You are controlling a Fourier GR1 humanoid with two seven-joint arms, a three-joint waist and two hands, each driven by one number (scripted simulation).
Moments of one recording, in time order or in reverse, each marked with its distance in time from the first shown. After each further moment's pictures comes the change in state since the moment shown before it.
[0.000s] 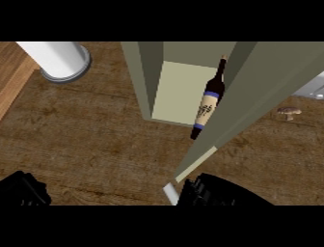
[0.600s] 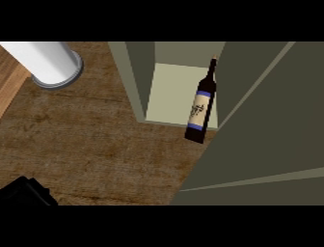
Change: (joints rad) left arm -0.019 -0.005 -0.067 -0.064 -0.074 0.141 0.062; right arm 0.150 -0.051 0.098 -0.138 -0.008 0.096 0.014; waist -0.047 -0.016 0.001
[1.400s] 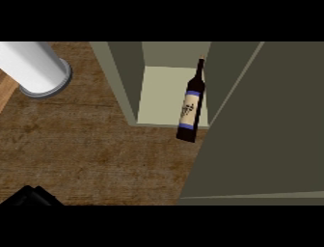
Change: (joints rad) left arm -0.069 -0.011 -0.135 -0.070 -0.150 0.230 0.107; right arm 0.080 0.039 -0.034 -0.049 0.026 0.064 0.030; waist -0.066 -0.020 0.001
